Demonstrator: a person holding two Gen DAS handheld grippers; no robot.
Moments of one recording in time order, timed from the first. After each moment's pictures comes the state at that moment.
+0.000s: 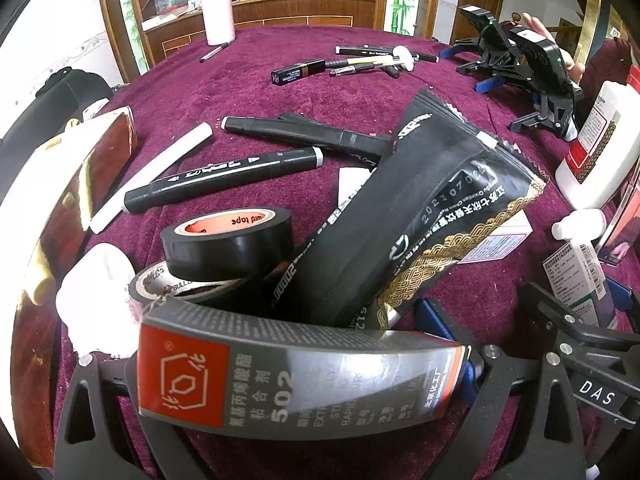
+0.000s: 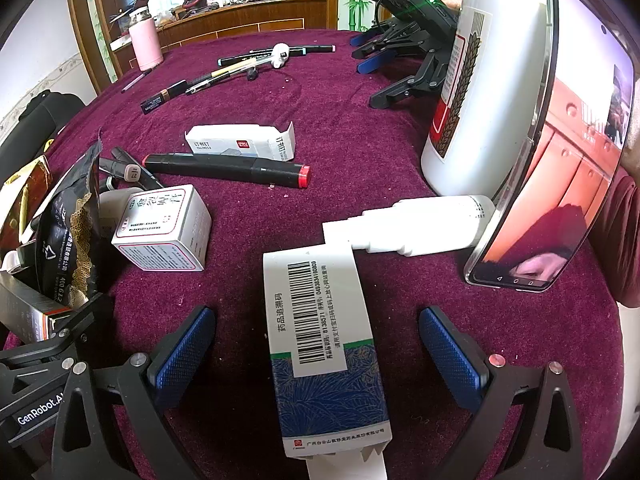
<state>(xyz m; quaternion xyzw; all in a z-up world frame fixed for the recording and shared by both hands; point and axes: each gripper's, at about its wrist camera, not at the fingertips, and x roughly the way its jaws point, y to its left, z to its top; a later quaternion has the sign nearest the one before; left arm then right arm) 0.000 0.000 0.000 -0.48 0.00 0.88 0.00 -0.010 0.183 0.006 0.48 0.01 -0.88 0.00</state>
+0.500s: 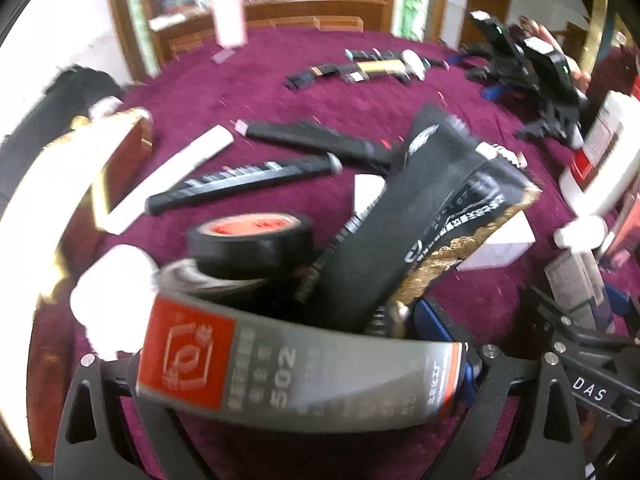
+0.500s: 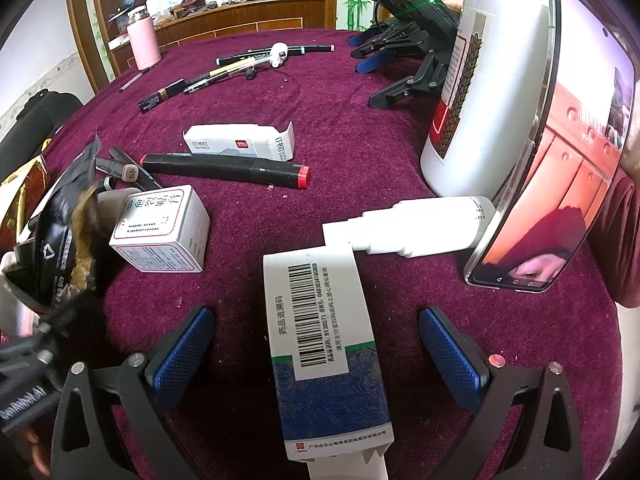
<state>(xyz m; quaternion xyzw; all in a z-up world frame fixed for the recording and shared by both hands) 0.004 -0.009 0.015 -0.47 0.00 0.89 -0.02 -0.007 0.184 0.007 0.49 0.01 -0.87 0.00</state>
